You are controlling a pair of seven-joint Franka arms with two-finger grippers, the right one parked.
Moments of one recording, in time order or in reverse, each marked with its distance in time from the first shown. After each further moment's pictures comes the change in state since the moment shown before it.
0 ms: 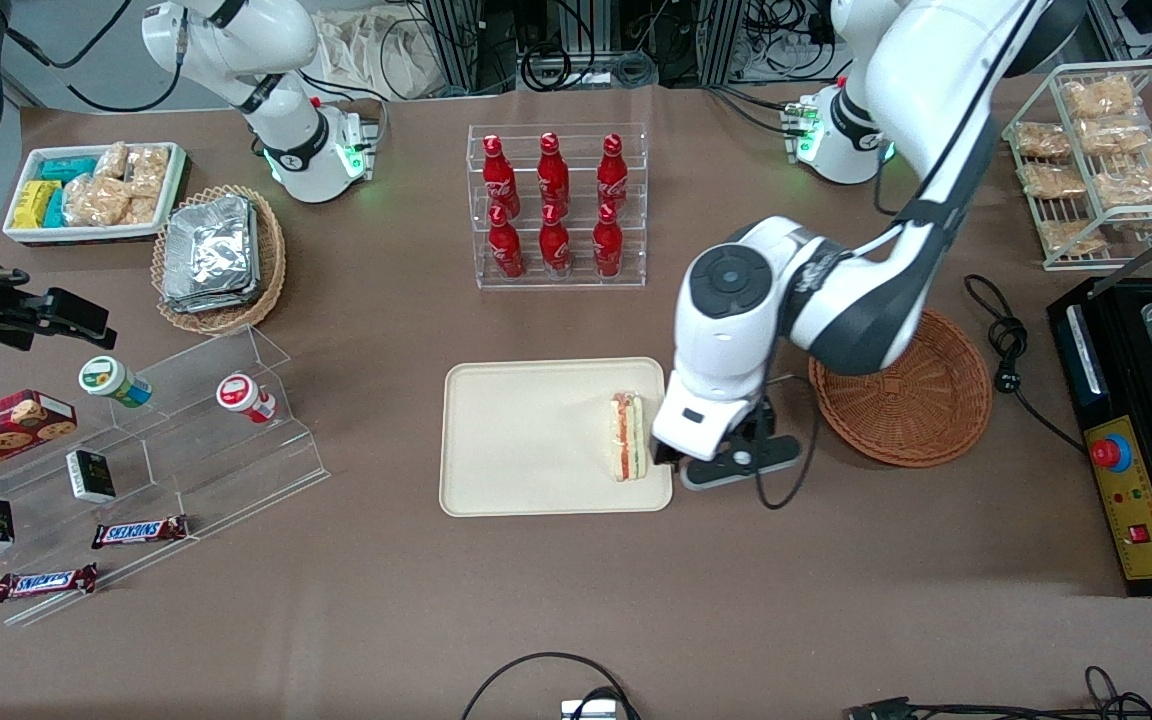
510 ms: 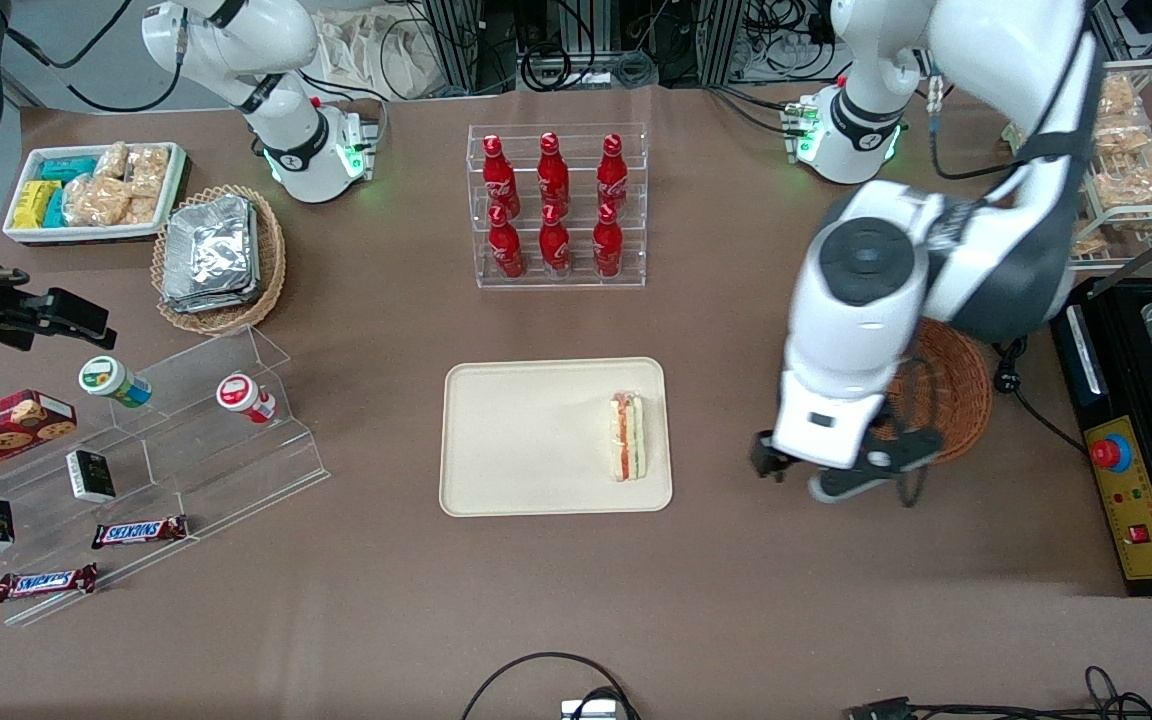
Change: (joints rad) arm 0.064 -0.139 0.134 0.015 -0.128 -0.116 0.129
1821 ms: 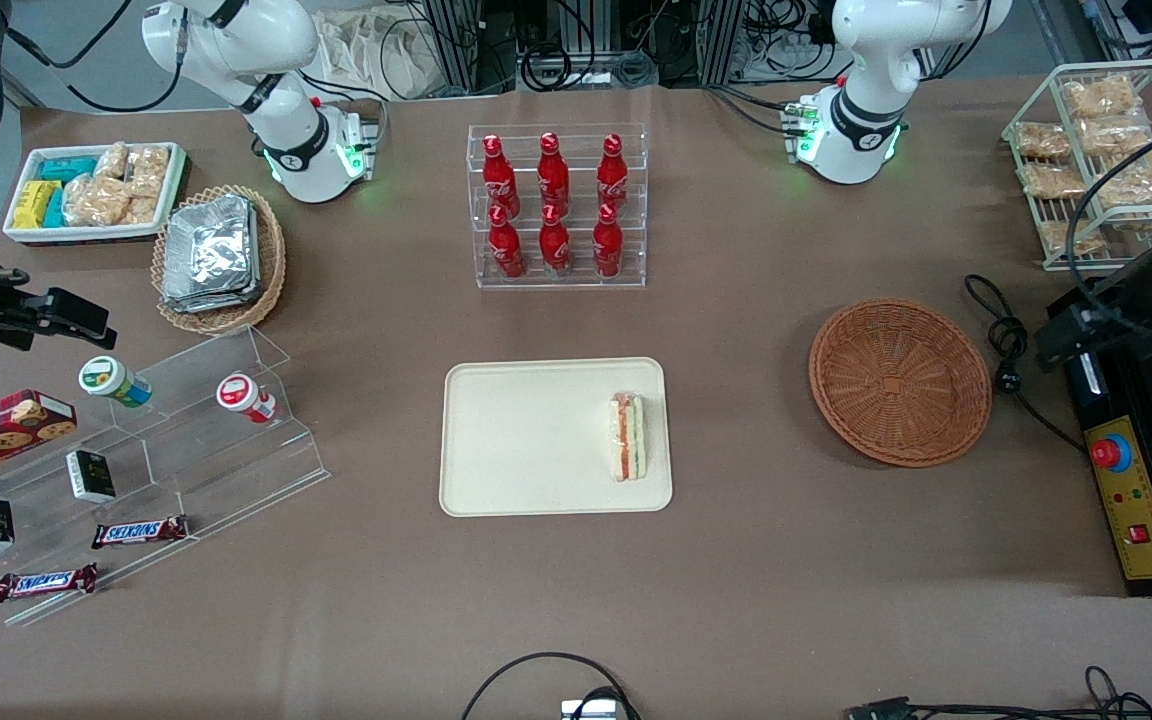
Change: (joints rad) arm 0.214 -0.377 0.215 -0.169 -0.292 -0.202 0.756
